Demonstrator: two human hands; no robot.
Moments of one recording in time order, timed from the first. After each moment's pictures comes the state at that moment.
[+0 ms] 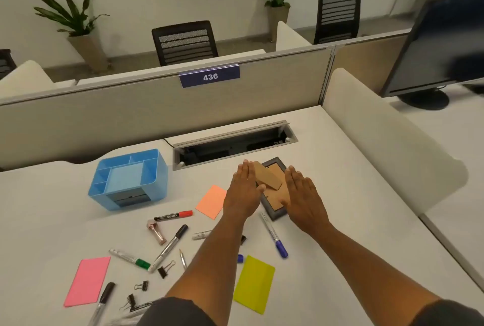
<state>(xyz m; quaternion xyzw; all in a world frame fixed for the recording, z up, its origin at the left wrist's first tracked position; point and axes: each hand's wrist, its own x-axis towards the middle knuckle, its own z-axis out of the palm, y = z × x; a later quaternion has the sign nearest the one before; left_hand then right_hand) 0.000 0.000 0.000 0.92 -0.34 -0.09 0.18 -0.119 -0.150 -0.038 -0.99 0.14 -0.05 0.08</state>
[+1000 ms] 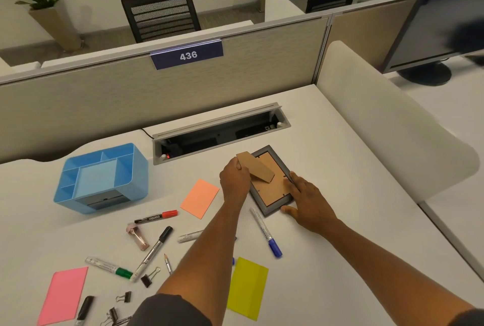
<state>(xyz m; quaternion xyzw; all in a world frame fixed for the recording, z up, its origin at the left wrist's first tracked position) 0.030 -0.049 -0.026 0.90 -0.07 -0.12 0.42 -0.136 -0.190 -0.074 -0.98 0.16 0.07 0.13</state>
